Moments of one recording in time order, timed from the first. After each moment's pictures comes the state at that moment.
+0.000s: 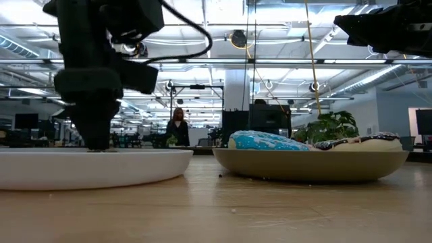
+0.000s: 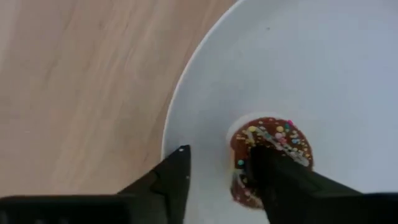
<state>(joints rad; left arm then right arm) -0.31 1.72 0.98 -0.66 -0.12 -0.74 0.25 0.50 0.02 0.70 0.16 -0.51</state>
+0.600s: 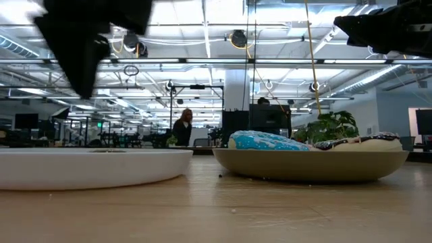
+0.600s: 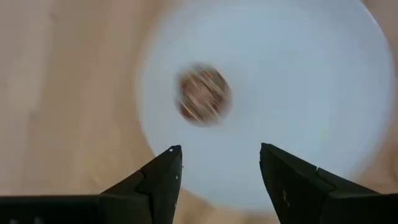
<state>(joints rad) -0.43 1.72 1.30 -1.08 -0.11 -0.77 0.25 0.50 0.02 0.70 0.16 -0.51</state>
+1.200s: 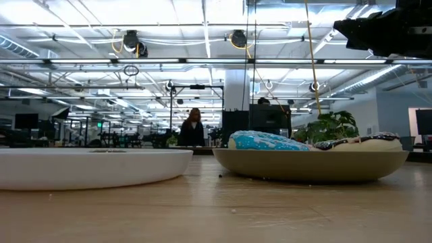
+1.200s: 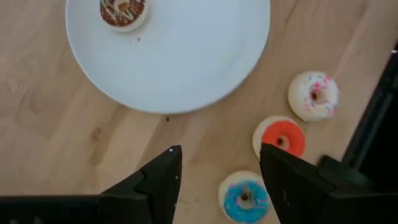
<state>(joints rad) -0.94 1.72 1.32 -1.08 -0.36 -1.42 0.25 0.50 0.02 0.66 0.16 -0.48</state>
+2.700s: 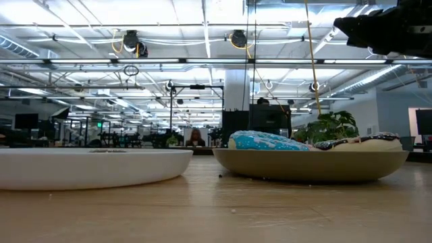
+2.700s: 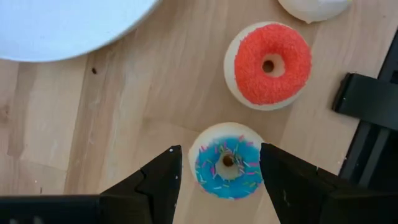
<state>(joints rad) -0.99 1.91 1.32 -0.95 -0.18 -1.26 0.25 0.50 0.02 0.68 0.16 -0.52</state>
